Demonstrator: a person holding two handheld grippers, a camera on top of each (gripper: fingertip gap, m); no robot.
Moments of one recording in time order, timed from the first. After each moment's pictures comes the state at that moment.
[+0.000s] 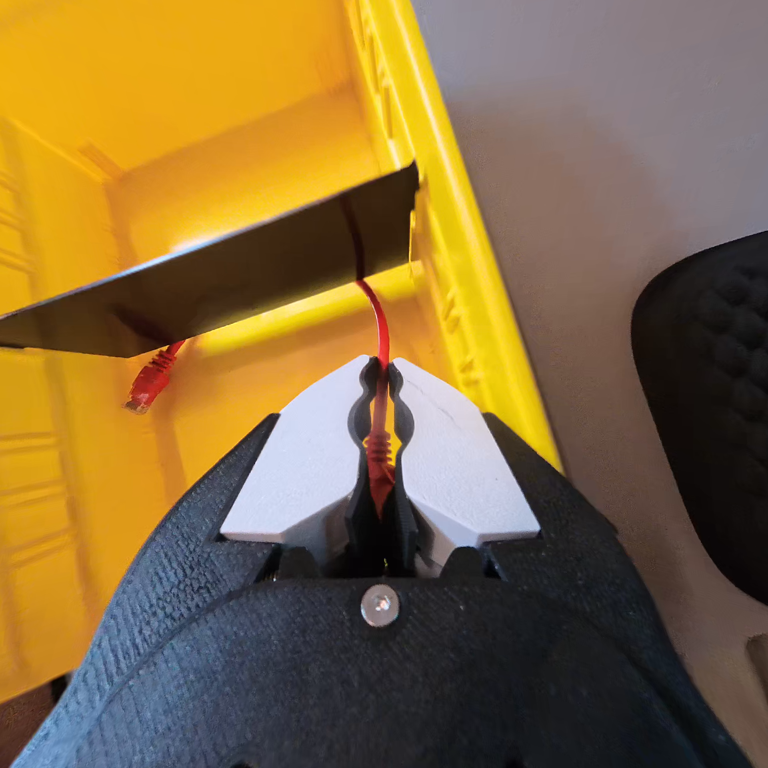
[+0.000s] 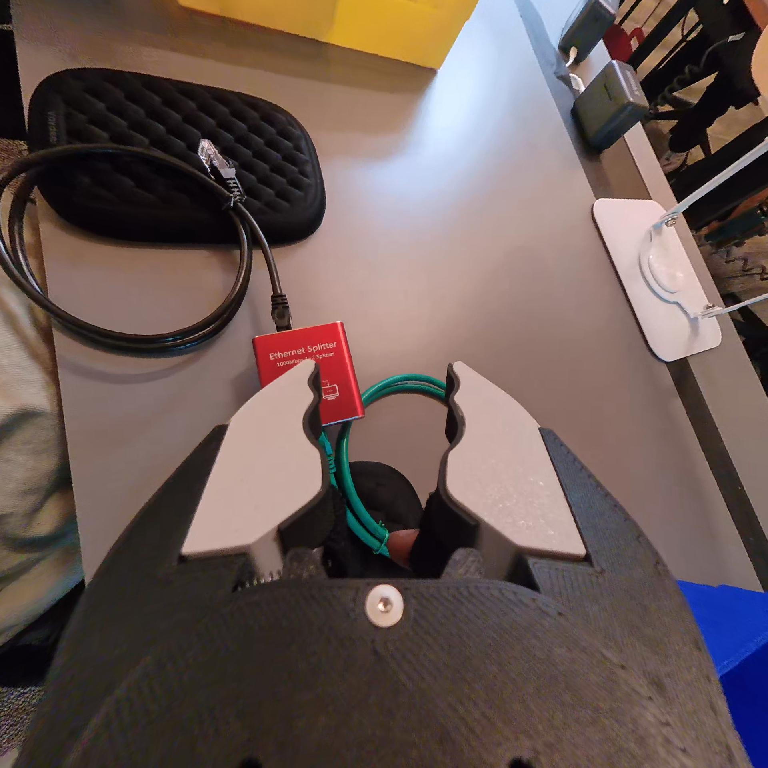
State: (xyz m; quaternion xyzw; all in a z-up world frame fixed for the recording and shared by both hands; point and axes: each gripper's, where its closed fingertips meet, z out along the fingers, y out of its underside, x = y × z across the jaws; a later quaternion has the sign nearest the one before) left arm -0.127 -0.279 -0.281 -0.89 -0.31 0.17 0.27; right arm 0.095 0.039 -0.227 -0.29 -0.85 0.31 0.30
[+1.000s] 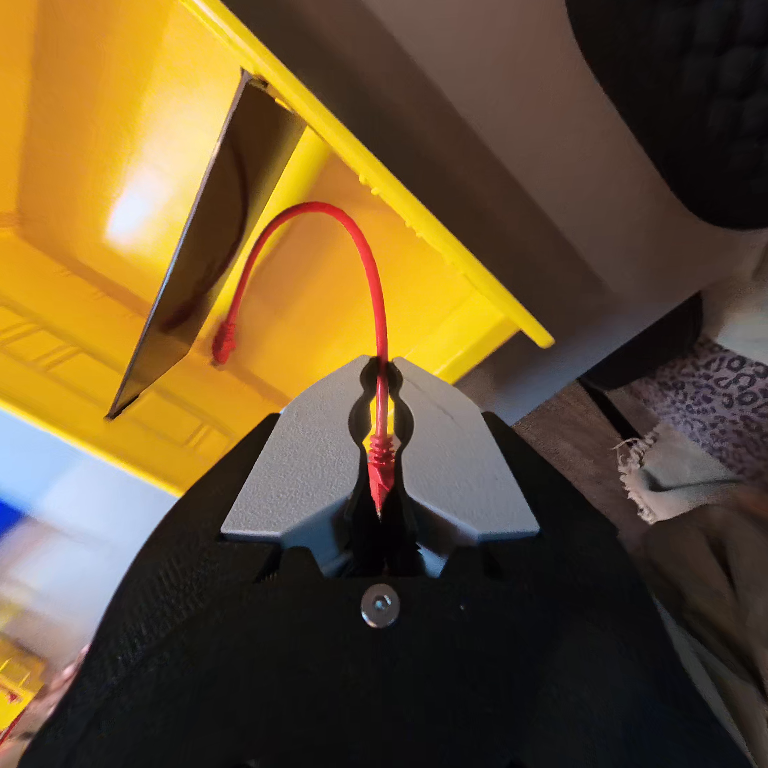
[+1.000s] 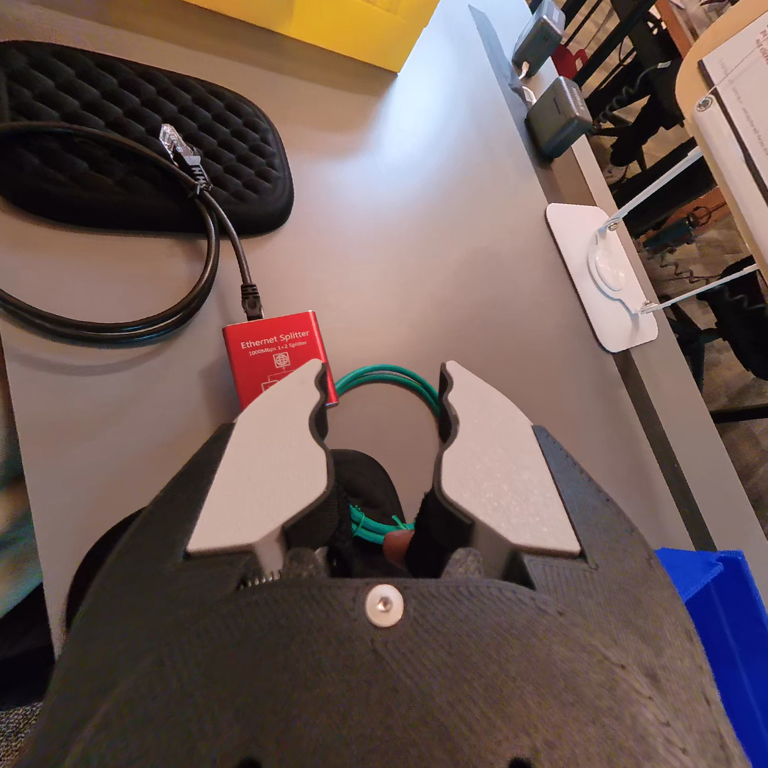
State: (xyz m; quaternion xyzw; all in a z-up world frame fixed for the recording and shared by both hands) left arm -0.098 -0.315 -0.238 -1.00 -0.06 0.05 -0.01; right arm 0.097 0.053 -0.219 -0.29 -0.84 0.29 0.35
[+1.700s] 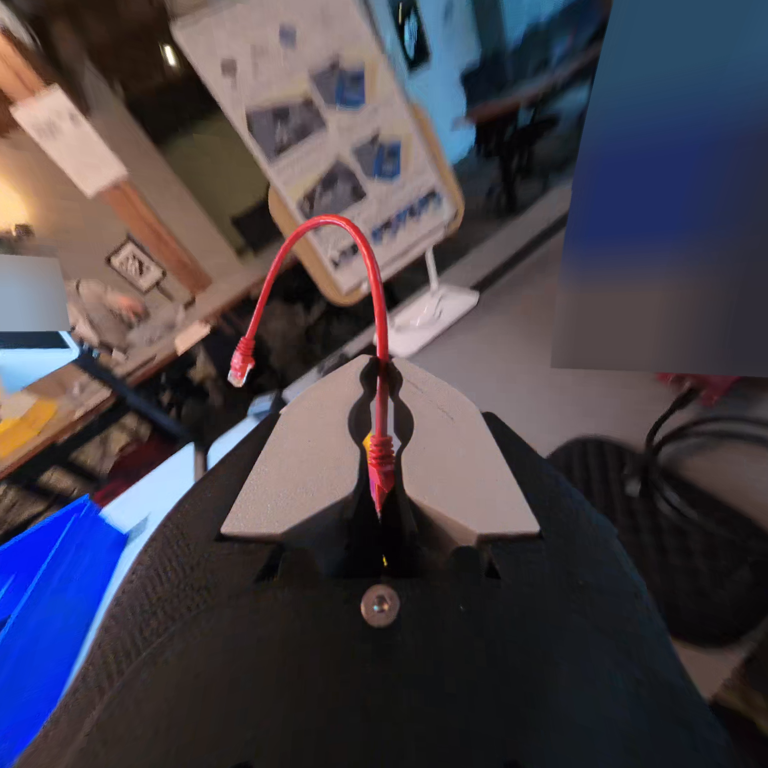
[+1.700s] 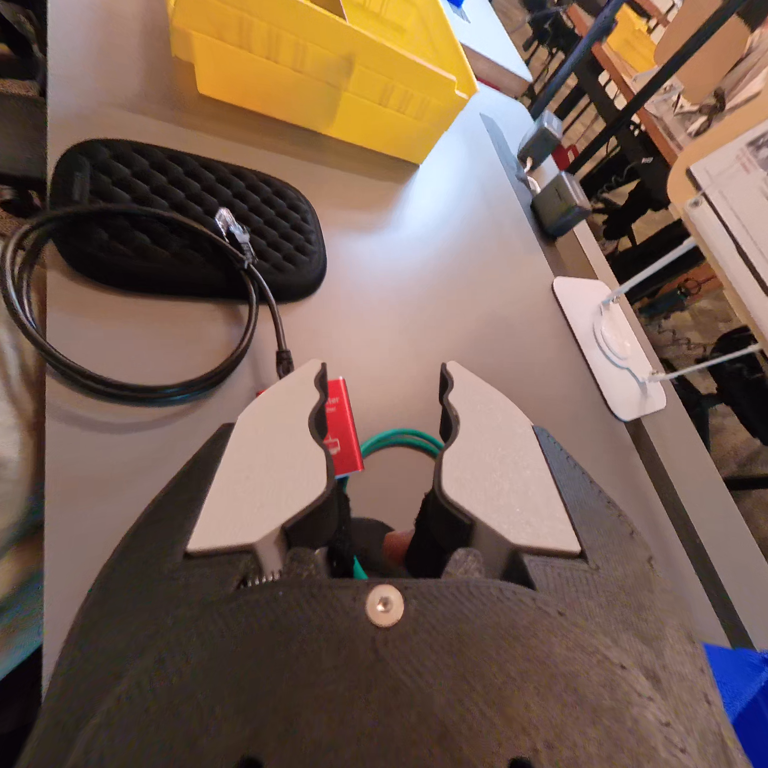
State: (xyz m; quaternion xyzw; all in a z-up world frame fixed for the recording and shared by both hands) left arm -0.047 -0.247 -0.032 -0.74 -0.04 0.32 0.59; right arm 0.089 0.015 -0.211 -0.25 -0.83 0.35 0.36
